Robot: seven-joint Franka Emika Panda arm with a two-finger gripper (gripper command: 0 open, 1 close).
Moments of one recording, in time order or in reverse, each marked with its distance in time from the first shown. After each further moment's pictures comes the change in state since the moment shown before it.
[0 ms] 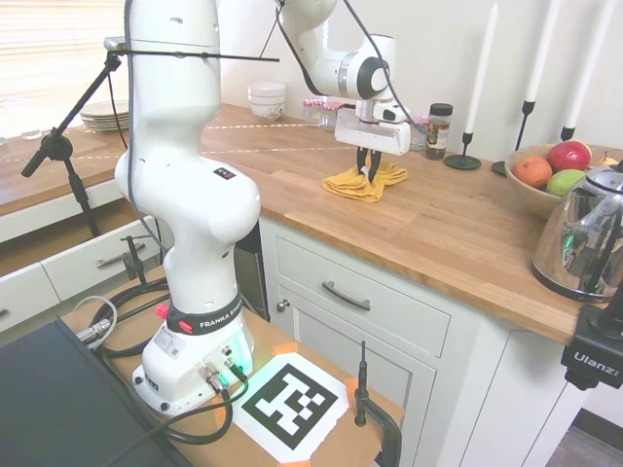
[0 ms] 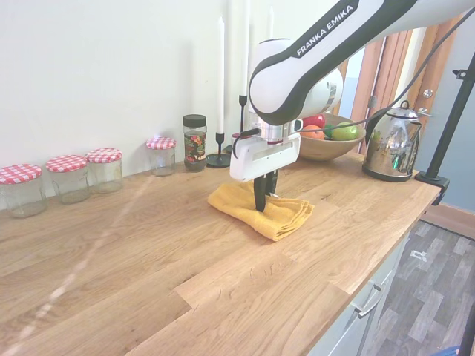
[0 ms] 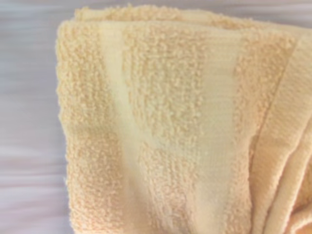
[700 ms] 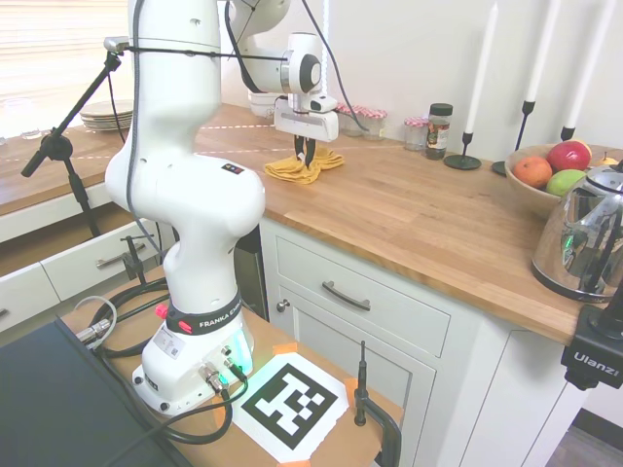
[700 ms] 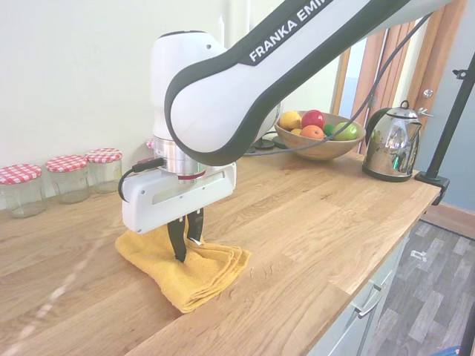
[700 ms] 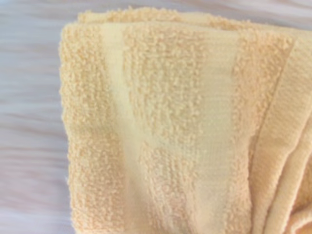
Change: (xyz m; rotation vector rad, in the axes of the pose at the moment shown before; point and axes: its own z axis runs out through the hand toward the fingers) arm -0.148 -0.134 0.002 0.035 0.020 -0.023
